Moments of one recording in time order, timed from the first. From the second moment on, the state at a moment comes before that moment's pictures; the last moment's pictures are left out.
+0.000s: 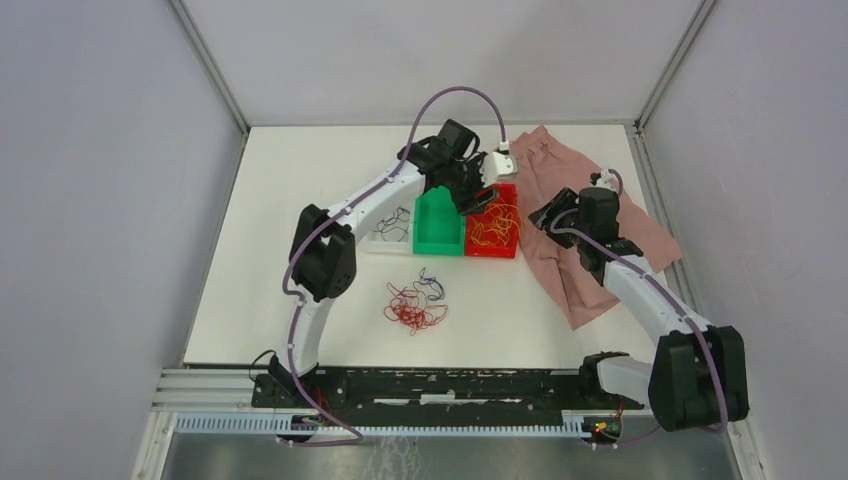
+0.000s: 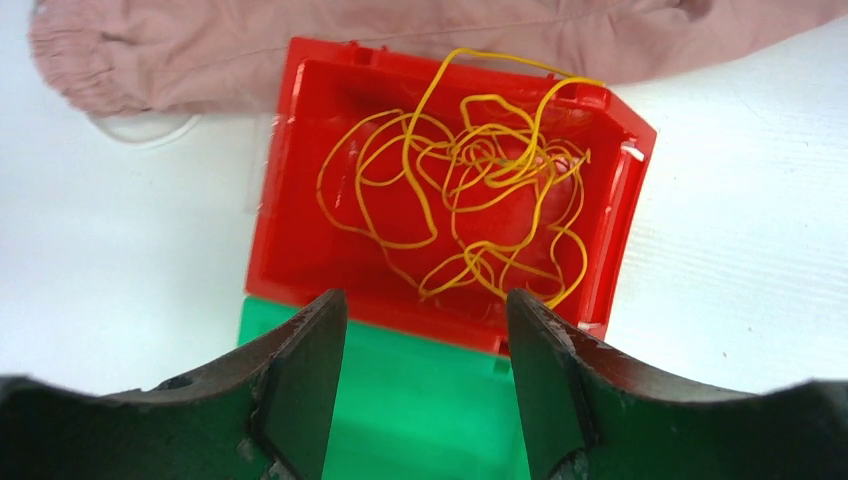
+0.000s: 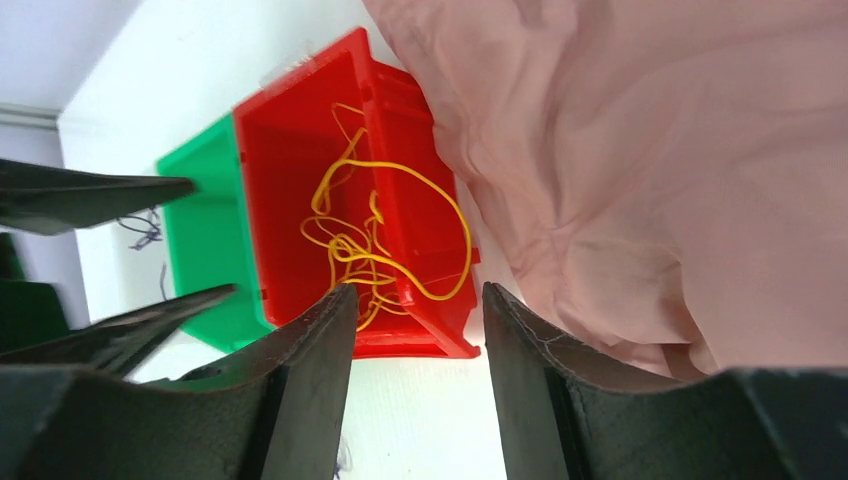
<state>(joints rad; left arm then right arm) -0.70 2.19 2.00 -0.67 0.42 0.64 0.14 1.17 0.69 -0.08 -0.06 0.74</state>
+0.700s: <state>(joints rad) -0.60 1.87 1.88 -0.80 0.56 0.64 0.15 1.38 0.70 0.05 -0.20 0.73</state>
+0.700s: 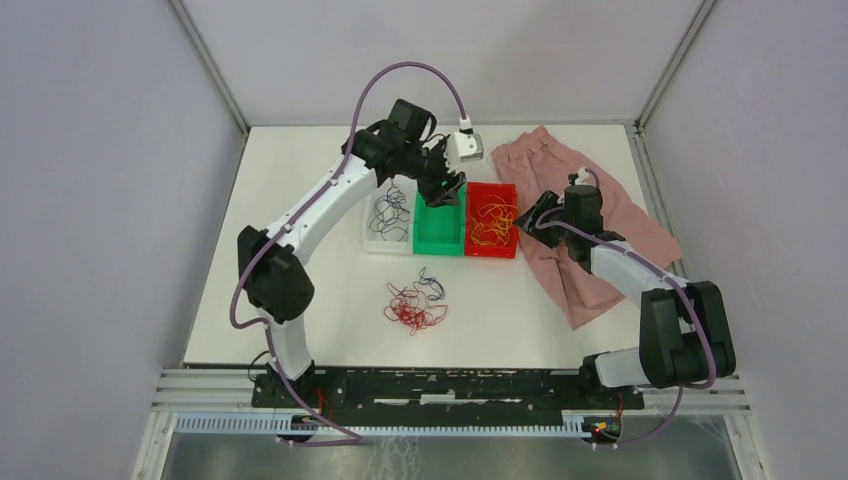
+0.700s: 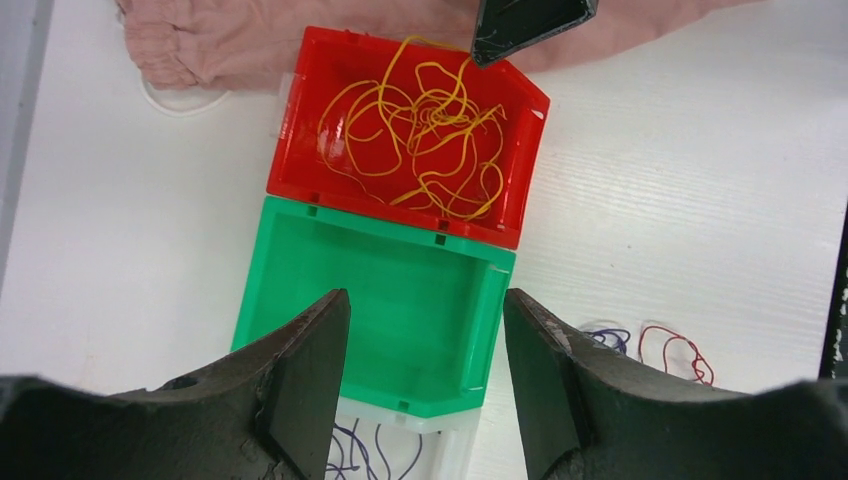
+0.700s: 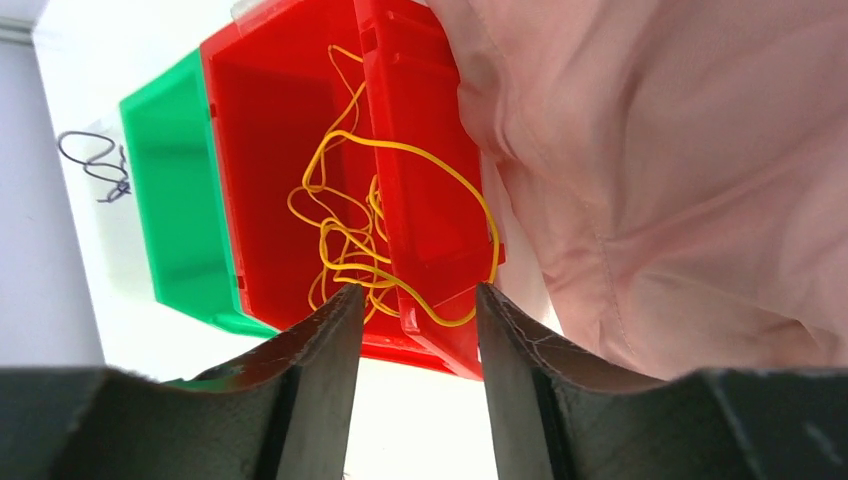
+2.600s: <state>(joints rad) -0.45 1.54 1.45 -0.83 0.61 0.65 0.49 1.80 1.14 -0.23 0.15 0.40</state>
